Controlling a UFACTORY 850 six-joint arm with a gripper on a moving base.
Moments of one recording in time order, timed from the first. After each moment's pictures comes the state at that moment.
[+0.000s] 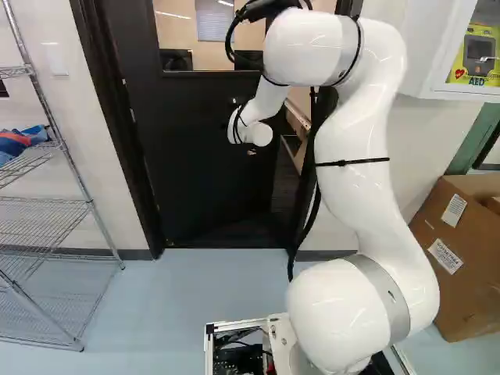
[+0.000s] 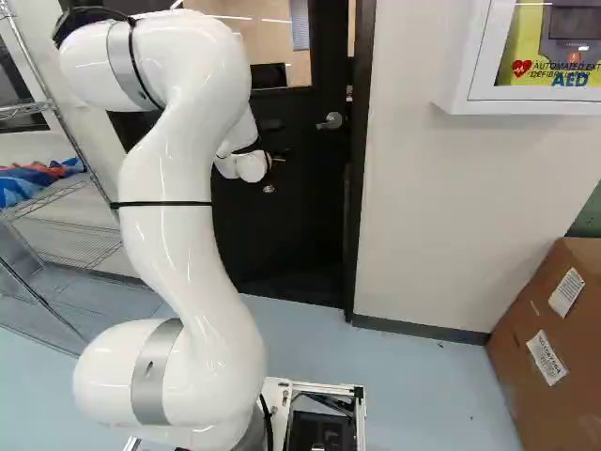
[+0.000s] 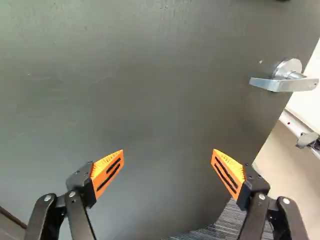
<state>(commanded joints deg) 7.0 -30.5 -63.7 -0.6 46.1 0.0</state>
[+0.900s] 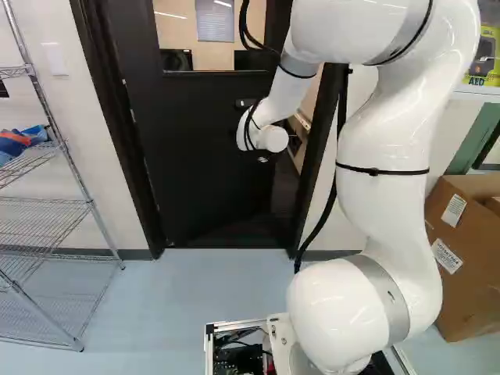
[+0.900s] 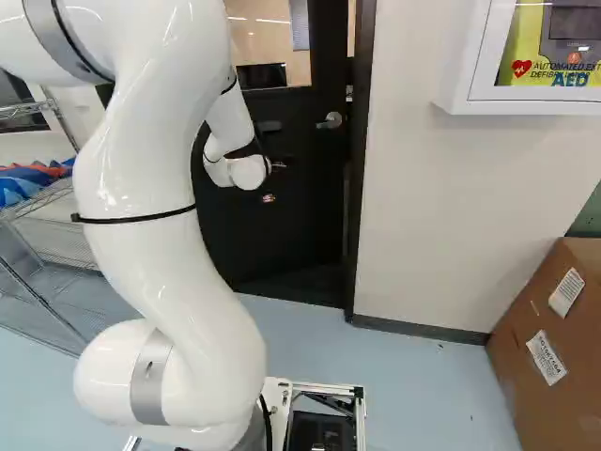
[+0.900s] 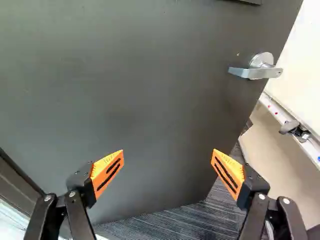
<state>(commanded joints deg) 5.3 -17.9 -48.0 -3.6 46.1 0.0</state>
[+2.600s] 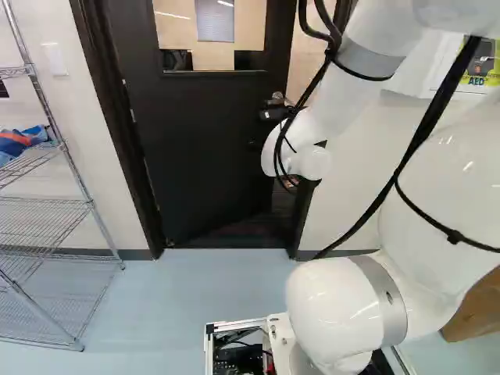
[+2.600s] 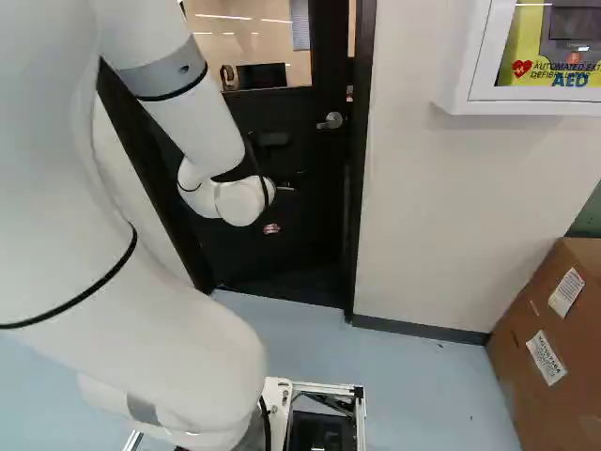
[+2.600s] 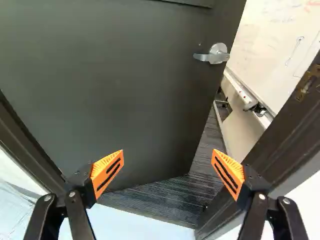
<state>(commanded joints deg) -1.6 6.5 -21.8 -6.3 46.1 0.0</state>
